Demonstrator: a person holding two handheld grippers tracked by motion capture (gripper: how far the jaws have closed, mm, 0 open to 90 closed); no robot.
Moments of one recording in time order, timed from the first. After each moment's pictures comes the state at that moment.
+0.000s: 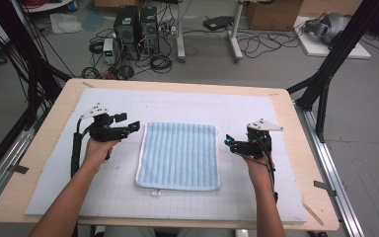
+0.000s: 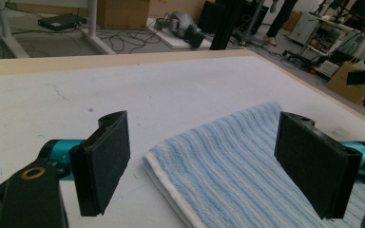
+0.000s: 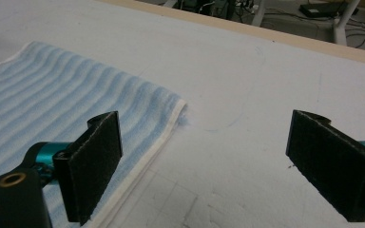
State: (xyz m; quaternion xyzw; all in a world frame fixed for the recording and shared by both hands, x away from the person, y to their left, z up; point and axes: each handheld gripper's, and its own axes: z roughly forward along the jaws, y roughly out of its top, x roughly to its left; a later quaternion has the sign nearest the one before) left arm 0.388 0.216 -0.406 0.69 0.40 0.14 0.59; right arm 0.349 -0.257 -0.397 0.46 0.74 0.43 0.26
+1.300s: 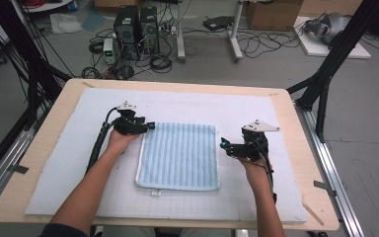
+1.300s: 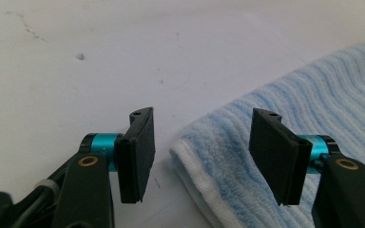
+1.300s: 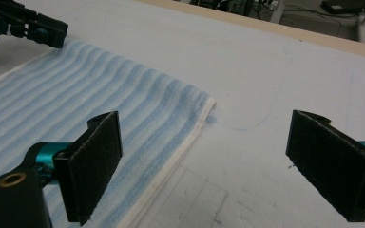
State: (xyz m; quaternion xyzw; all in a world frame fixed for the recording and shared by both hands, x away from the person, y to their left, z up) left arm 0.451 0.166 -0.451 0.76 0.43 0.13 0.46; right arm 0.342 -0.246 -0.392 0.44 0.75 0.44 0.23
